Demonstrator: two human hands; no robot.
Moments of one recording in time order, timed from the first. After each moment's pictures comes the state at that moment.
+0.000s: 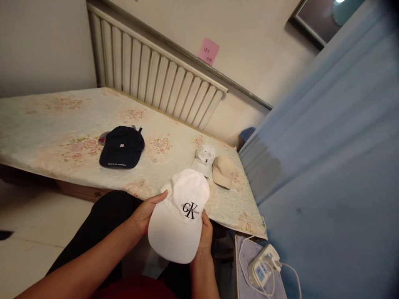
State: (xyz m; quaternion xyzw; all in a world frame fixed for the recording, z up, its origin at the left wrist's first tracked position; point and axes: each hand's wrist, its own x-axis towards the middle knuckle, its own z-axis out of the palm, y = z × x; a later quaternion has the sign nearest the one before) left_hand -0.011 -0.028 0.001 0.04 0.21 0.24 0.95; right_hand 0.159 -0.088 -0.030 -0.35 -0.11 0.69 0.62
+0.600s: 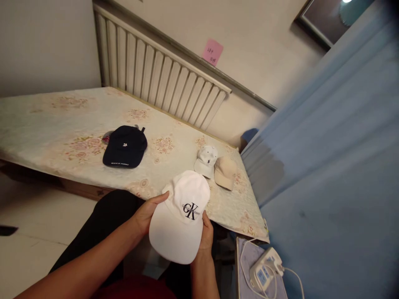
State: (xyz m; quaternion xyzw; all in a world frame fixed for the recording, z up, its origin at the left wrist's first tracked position) left_hand -0.013 -0.026 0.000 0.05 0.22 0.25 0.94; right_hand 0.154 -0.086 -0.029 -0.36 -0.11 0.69 0.62
